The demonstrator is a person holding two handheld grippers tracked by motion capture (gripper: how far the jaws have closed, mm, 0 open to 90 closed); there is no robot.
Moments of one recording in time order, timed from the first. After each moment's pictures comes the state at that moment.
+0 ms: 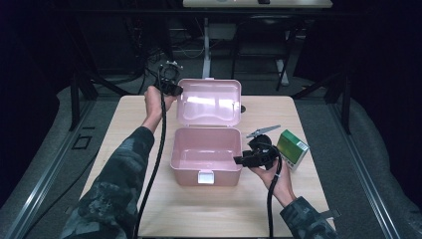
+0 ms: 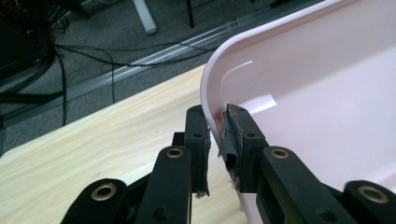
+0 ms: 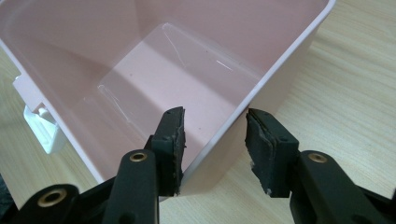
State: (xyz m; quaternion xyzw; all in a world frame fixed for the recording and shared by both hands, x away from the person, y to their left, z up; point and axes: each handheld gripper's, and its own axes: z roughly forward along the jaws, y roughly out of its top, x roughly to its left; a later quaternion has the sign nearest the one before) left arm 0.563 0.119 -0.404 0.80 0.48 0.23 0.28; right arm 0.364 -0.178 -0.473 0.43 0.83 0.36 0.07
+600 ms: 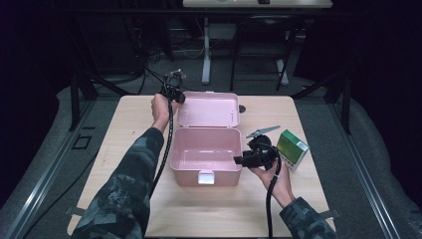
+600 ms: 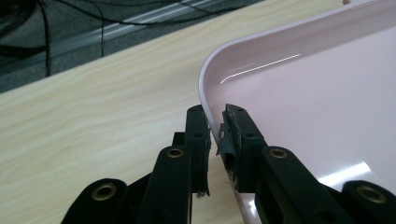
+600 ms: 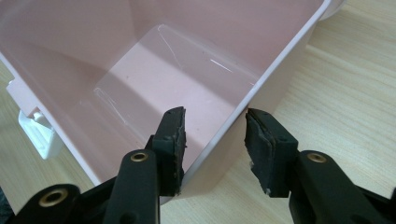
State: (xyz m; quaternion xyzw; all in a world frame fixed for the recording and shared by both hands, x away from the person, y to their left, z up) left arm 0.587 0.113 -0.451 0.80 0.52 0.18 0.23; right arm 0.364 -0.176 -0.474 0.44 0.82 0.36 0.07
